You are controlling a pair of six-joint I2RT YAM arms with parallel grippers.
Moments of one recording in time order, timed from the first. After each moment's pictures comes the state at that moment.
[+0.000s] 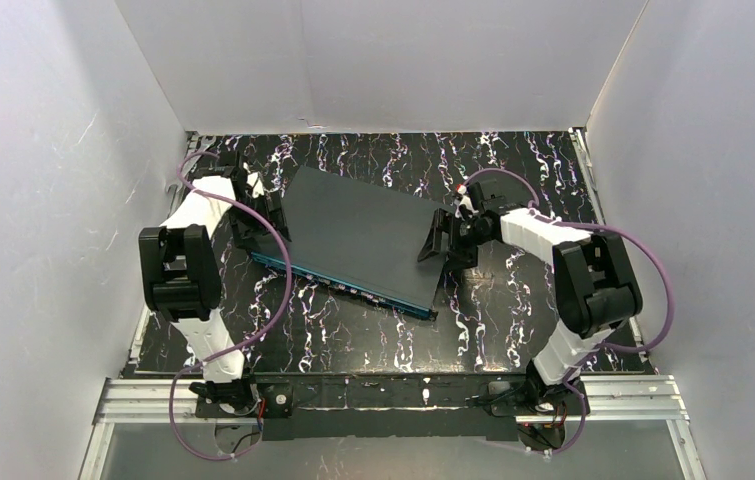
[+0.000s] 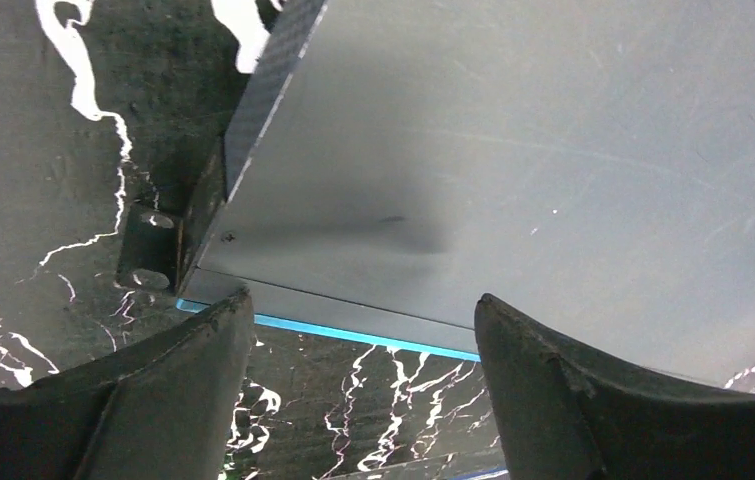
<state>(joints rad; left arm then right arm) 0.03 1.82 1.39 -0.93 0.22 -0.22 0.35 1.68 1.01 -0.43 -0.53 0.50</state>
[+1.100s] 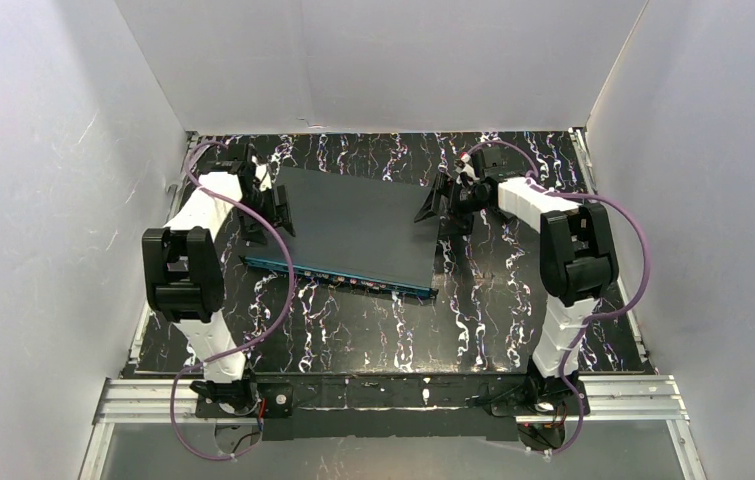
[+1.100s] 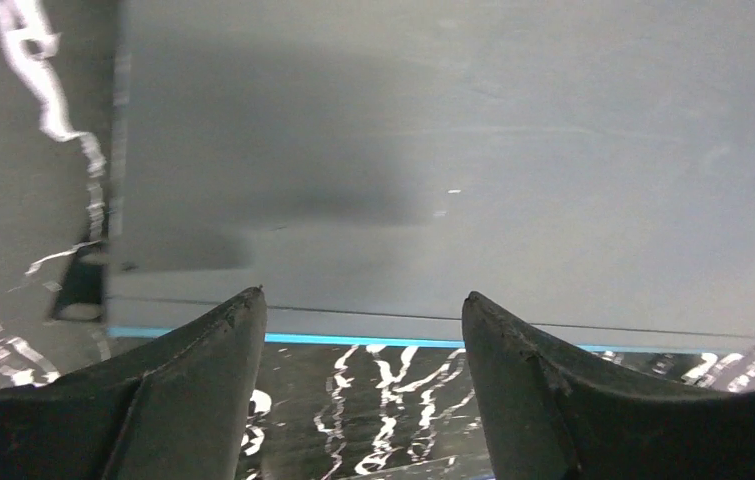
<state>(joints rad) -0.04 1.81 1.43 -0.92 0.25 -0.23 0.27 1.94 1.36 -0.46 -0.62 0.55</state>
